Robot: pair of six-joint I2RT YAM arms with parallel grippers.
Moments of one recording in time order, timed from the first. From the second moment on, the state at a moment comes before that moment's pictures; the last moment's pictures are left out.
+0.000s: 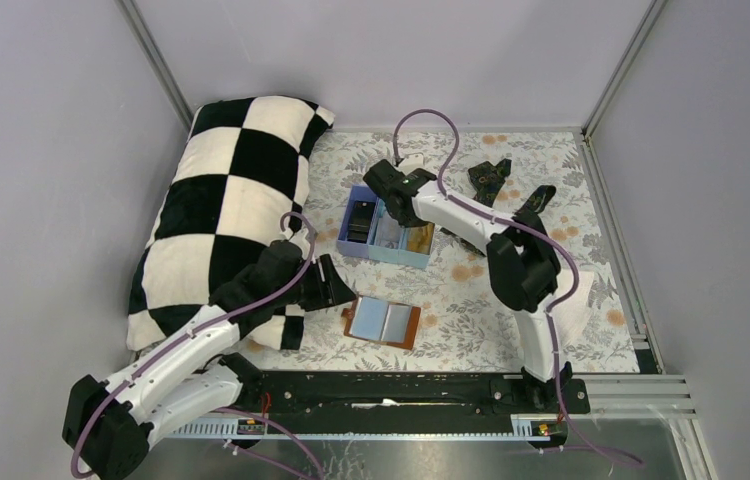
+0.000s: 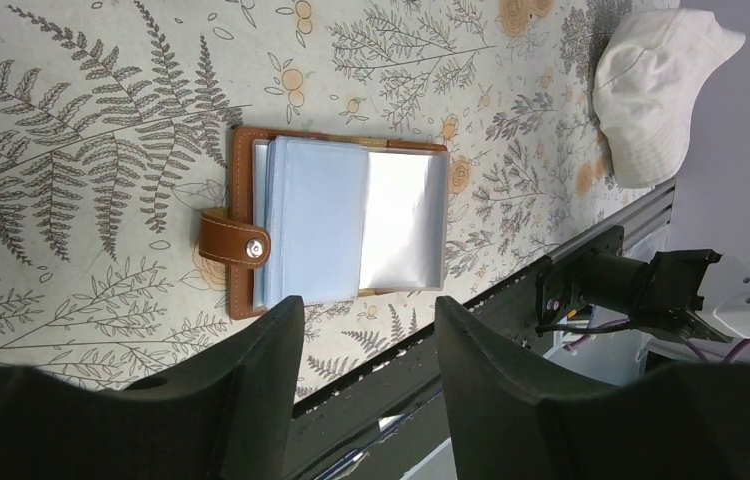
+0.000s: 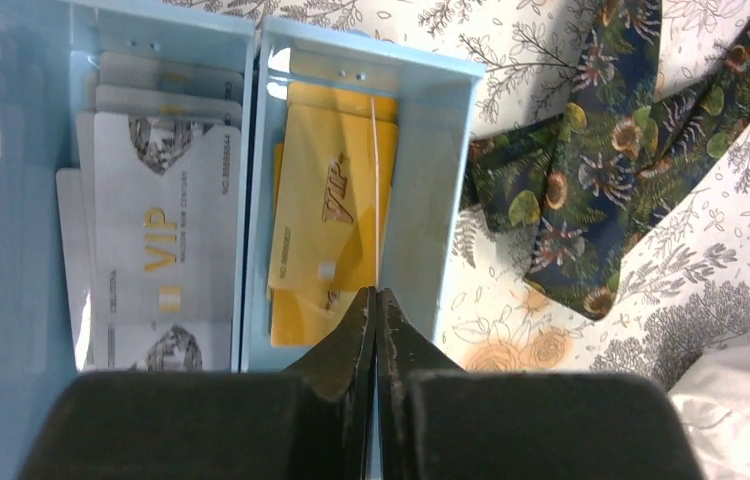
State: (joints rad) left arm -0.62 0.88 0.58 -0.39 0.25 -0.81; right arm 0.73 2.06 1.73 -0.91 0.63 0.61
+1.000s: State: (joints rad) left arm -0.62 0.85 1.01 -0.64 -0.05 -0.62; right arm 0.71 1.29 1.44 -0.64 0.55 0.48
